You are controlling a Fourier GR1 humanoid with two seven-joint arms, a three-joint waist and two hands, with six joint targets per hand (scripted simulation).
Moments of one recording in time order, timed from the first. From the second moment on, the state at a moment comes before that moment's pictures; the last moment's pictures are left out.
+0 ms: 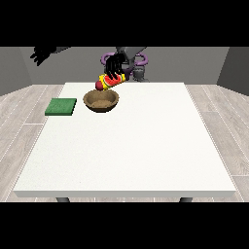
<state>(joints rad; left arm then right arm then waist) -1.04 0.00 -0.72 -0.49 -1.22 0.25 0.61 -0.29 -0.39 -0.37 -1.11 -0.38 0.37 0.01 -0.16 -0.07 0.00</state>
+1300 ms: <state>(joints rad) -0.87 0.16 -0.06 -1.06 -0.43 0.24 0.30 -0.22 -0.31 -0.37 -1.10 -0.31 0.20 -0.02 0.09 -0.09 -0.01</state>
